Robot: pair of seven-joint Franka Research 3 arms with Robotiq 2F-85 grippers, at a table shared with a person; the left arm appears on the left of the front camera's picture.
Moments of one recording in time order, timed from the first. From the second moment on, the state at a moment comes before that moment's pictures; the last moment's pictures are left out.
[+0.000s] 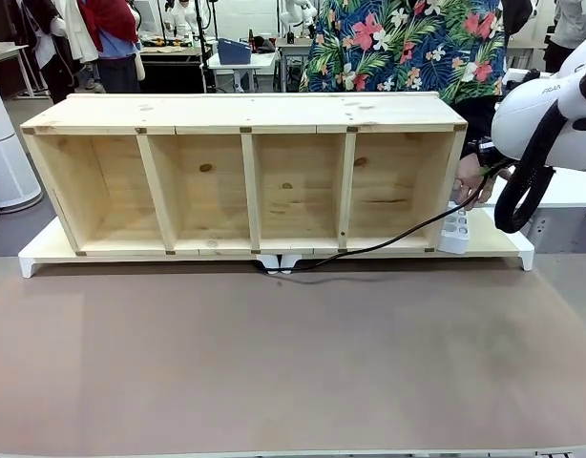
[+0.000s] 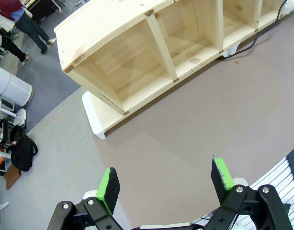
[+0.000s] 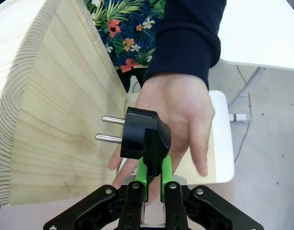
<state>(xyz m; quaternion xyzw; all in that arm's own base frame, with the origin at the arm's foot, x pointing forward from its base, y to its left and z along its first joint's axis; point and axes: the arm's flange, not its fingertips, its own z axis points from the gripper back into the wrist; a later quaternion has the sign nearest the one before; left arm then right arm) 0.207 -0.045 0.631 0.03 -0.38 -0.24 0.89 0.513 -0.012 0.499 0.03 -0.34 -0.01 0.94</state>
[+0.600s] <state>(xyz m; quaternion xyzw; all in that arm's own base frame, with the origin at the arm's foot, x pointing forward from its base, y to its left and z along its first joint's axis) 0.207 -0.045 0.631 0.03 -0.38 -0.24 0.89 0.513 -0.010 0.501 0.03 -0.35 -0.01 0.94</state>
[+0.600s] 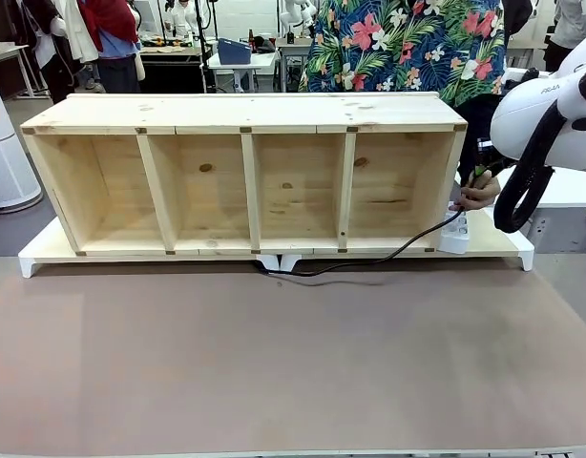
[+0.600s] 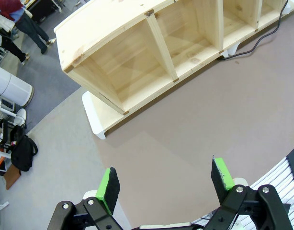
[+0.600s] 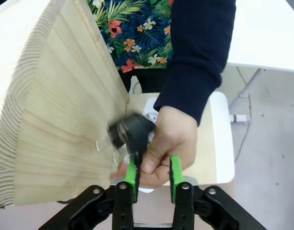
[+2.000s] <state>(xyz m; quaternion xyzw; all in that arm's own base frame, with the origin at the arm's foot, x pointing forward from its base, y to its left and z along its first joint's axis) 0.207 -0.045 0.631 0.03 -0.38 -0.24 0.89 0.512 -0.014 0.505 0.03 -0.36 -0.01 0.93</state>
